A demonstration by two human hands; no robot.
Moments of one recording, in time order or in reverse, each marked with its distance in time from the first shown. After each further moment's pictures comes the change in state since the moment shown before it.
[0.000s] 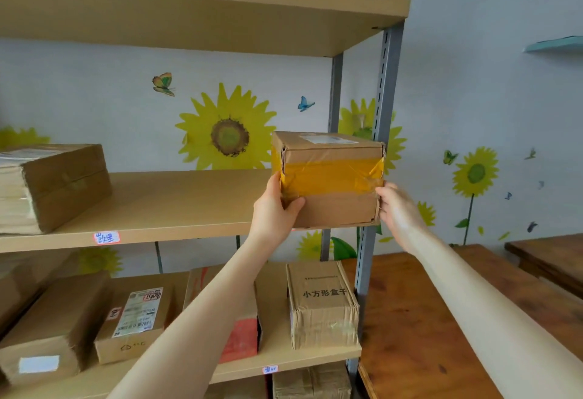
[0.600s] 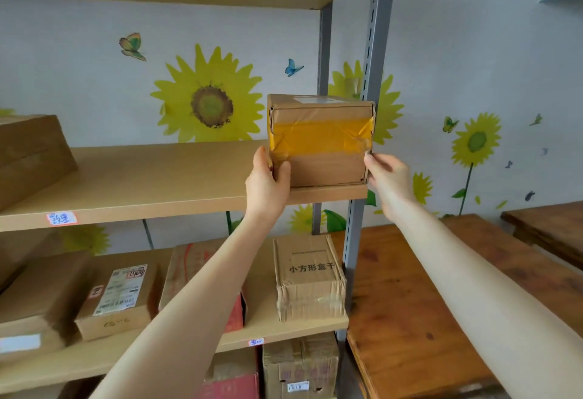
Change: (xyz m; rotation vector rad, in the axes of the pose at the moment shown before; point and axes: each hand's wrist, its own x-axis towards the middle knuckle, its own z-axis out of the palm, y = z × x) left_hand 0.013 -0.004 0.045 -0.072 0.154 -0.082; right_hand 0.036 0.027 -0.012 -0.084 0.287 -0.047
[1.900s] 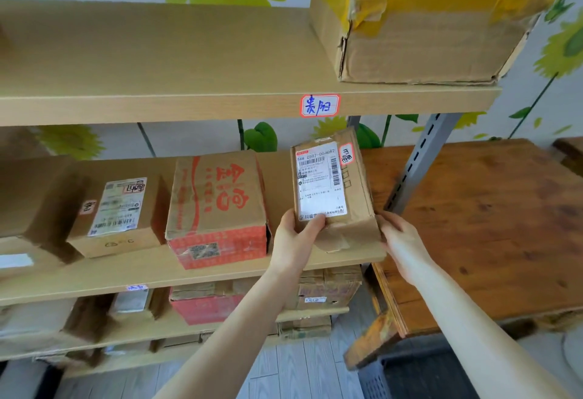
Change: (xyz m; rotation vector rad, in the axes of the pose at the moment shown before) left_hand -0.110 -0.191 0.023 -0.378 -0.246 -0.769; right_hand -0.097 0.215 0.018 -0.186 -0.249 0.585
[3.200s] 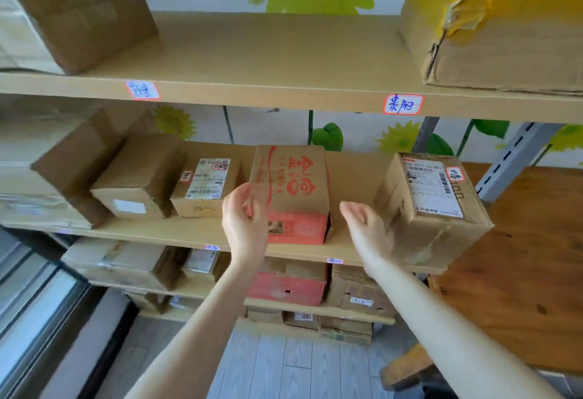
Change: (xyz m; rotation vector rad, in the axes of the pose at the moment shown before) left_hand -0.042 0.025 -0.122 0.320 0.760 0.371; right_hand -0.059 -0.032 0.128 -0.105 -0.202 -0.120
